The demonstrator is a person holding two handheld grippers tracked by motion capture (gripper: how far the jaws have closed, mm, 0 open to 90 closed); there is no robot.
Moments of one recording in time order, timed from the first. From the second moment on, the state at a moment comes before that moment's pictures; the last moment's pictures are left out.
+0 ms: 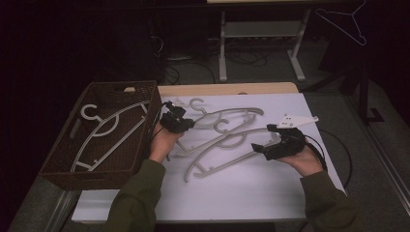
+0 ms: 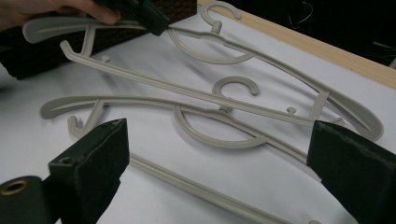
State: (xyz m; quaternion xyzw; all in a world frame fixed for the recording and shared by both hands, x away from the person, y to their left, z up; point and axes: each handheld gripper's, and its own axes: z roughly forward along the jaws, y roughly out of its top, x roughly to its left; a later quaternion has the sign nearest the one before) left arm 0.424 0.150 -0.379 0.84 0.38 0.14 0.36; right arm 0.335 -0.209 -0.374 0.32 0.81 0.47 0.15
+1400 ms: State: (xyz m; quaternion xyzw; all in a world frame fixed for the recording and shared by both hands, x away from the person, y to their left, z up) left arm 0.381 0.195 -0.268 0.84 0.30 0.20 0.40; right arm 0.334 -0.208 -0.372 0.32 0.81 0.47 0.15
